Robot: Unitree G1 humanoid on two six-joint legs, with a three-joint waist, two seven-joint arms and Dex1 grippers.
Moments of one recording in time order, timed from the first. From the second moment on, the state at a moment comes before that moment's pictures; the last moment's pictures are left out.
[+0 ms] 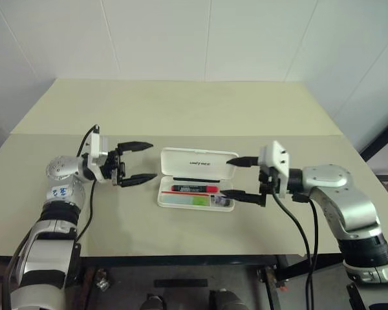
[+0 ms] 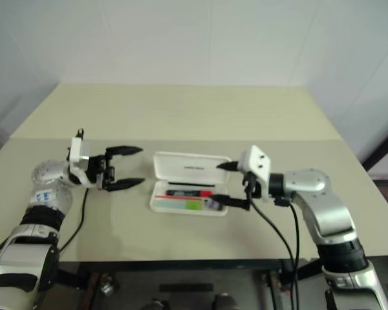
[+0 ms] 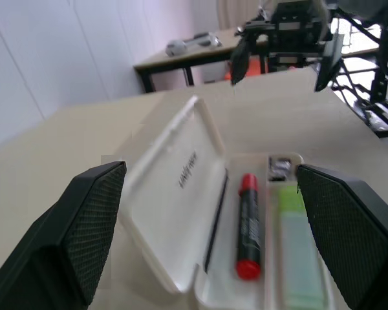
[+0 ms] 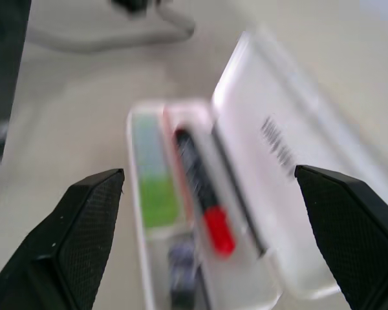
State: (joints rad) left arm -0.92 0.61 0.06 0.89 -0.54 -0.36 -1.50; right arm -0.51 -0.62 -0.05 -0.28 0.39 0.48 1.05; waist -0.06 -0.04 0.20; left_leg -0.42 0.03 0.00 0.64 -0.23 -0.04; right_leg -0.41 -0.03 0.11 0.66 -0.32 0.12
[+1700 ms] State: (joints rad) left arm -1.28 0.45 0.03 1.35 0.07 -0.26 -1.16; right arm -0.17 -0.75 -0.28 -0.37 0.61 0.39 1.02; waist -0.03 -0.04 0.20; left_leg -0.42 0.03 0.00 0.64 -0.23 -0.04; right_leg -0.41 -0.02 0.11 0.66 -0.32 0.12
